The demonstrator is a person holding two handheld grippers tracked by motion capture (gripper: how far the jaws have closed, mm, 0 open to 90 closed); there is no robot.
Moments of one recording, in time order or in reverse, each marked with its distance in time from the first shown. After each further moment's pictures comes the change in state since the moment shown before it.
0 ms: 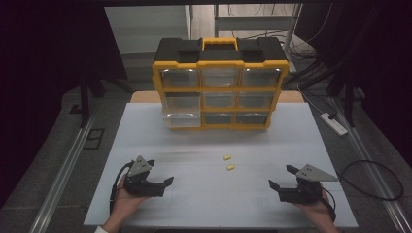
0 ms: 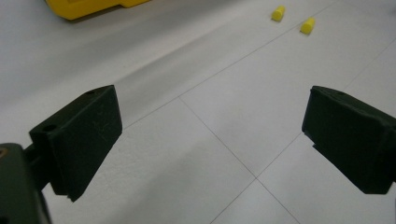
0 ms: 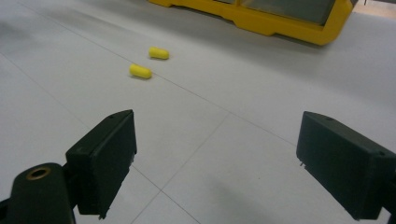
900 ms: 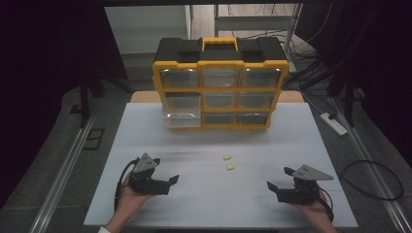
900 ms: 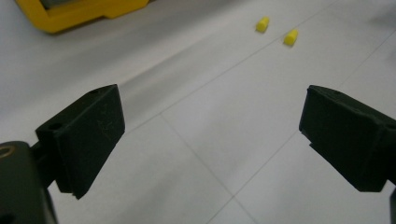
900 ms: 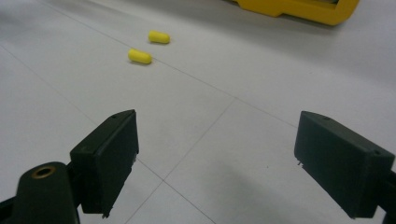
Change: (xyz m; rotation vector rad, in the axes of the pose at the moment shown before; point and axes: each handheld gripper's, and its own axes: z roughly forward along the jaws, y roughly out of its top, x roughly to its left) left arm -0.013 0.022 0.004 0.011 -0.025 0.000; right arm 0.002 -0.004 0.007 0.058 0.008 0.007
